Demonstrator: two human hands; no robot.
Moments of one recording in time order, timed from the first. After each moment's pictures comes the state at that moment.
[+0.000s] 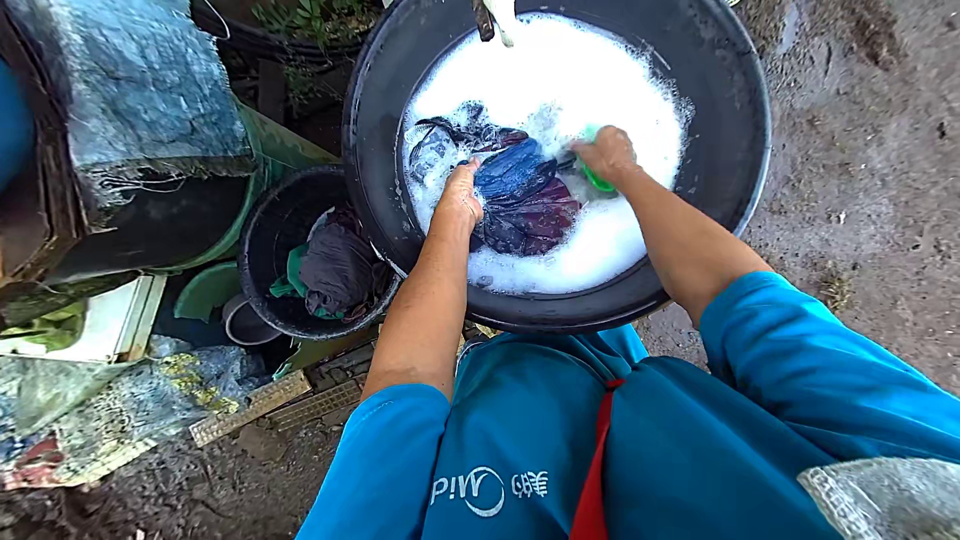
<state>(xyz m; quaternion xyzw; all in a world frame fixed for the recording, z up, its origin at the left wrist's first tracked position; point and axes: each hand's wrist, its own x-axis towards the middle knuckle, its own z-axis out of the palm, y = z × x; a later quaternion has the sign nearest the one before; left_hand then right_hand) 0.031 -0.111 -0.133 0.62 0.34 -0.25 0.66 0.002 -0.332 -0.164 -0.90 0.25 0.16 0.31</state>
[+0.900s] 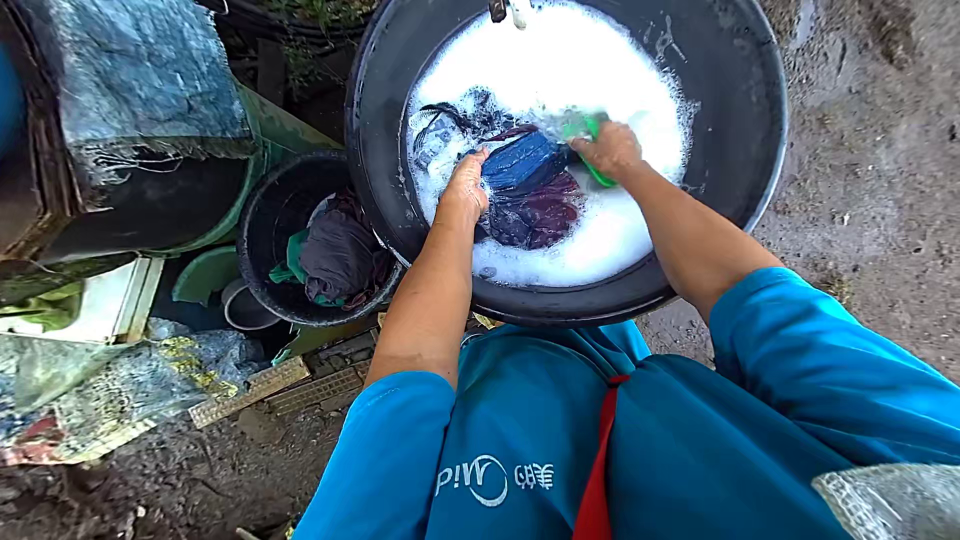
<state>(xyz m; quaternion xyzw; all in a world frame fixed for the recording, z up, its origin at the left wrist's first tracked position) 0.033 -0.109 -0.142 0.61 0.33 -0.28 0.67 0.002 -0.327 -0.165 -0.92 0.20 0.18 0.29</state>
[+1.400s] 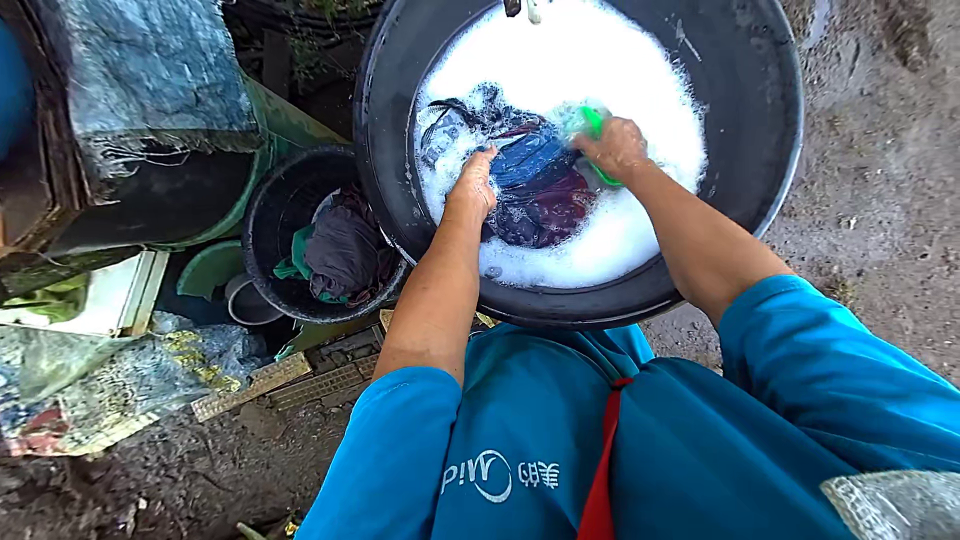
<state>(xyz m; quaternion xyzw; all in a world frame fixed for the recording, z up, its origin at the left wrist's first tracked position) 0.034 -0.110 -0.140 0.61 0.35 -0.29 0.65 0.003 -0.314 -0.151 -0.92 0.20 0.17 0.29</state>
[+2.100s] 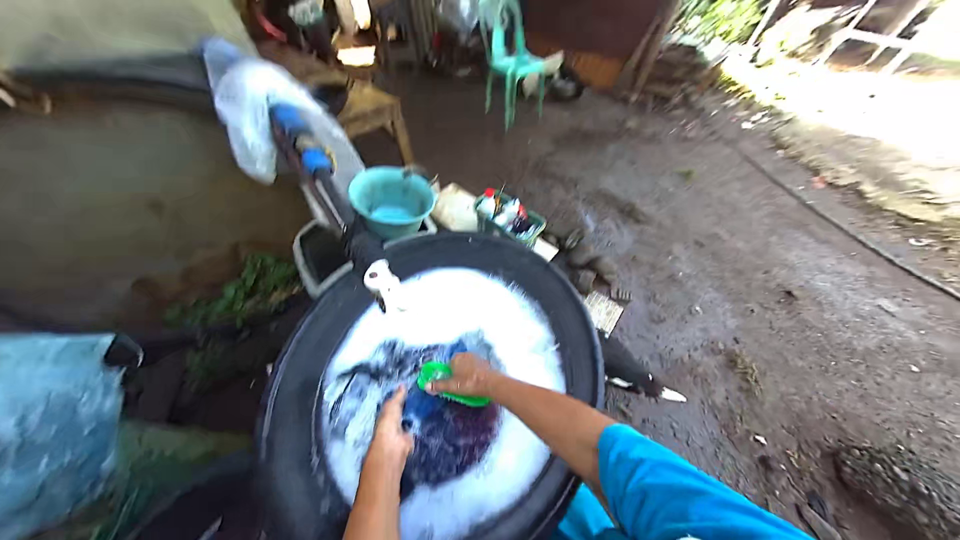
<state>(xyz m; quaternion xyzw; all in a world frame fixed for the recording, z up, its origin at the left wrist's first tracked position) 0.029 -0.114 -0.151 0.66 0.24 -0.25 0.67 0.003 -0.272 -0.154 -0.87 0.11 0.23 0.42</state>
